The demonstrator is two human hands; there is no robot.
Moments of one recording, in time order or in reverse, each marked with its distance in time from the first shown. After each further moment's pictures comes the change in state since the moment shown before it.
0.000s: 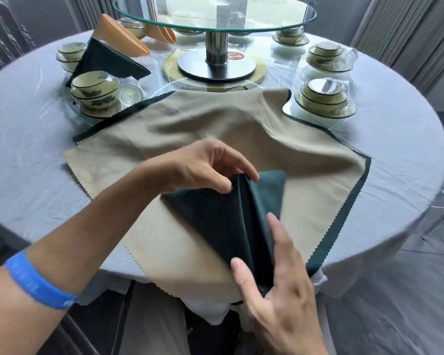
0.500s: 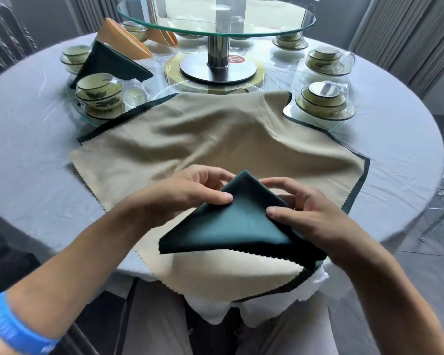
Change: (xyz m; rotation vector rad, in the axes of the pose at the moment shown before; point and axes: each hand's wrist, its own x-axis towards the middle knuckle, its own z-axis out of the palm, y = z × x) left_hand -0.034 -0.025 0.016 -0.272 0.070 -0.114; right_hand 0.105 -0.002 -0.055 0.526 -0.614 0.187
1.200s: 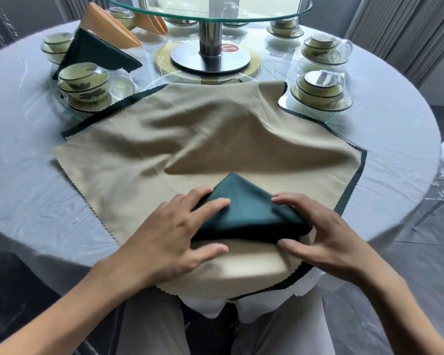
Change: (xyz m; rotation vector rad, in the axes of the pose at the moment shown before) left_hand -0.033 -0.053 0.034 1.128 0.305 0.172; right_hand -0.020 0.055 -0.034 -0.692 0.062 -0.298
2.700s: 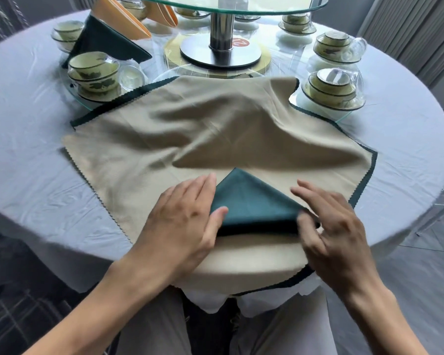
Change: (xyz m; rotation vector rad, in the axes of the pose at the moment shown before) left_hand 0.001 0.018 0.009 0.170 0.254 -0.211; right_hand 0.005 -0.027 0.026 -0.327 0.473 0.105
